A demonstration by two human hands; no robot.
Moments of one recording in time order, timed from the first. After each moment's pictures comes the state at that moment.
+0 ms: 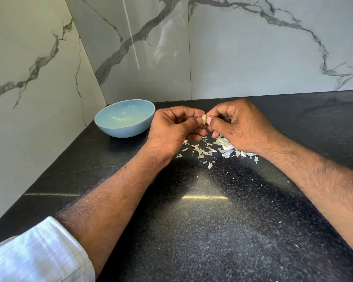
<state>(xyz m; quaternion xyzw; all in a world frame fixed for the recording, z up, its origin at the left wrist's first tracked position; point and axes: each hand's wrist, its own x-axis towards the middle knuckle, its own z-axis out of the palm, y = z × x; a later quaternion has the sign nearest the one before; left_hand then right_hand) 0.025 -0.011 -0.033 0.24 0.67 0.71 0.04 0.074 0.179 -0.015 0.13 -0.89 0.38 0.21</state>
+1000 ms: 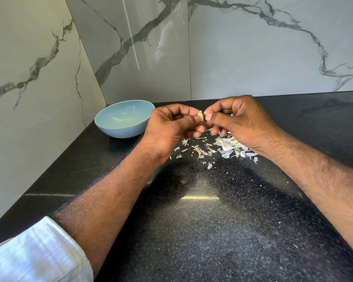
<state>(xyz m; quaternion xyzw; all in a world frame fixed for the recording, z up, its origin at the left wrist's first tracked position) 0.022 -0.016 -0.026 0.22 0.63 0.74 0.08 0.068 0.183 -0.013 0.12 -0.84 0.51 0.18</state>
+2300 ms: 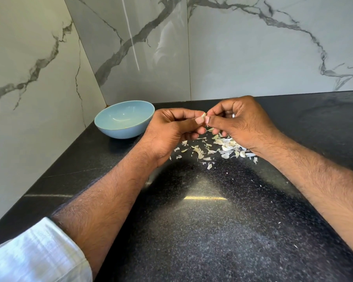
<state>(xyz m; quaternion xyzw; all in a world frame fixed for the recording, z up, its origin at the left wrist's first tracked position) 0.019 -0.018 -0.029 0.24 0.64 0.72 0.11 0.066 0.184 -0.018 0.11 -0.84 0.49 0.21</state>
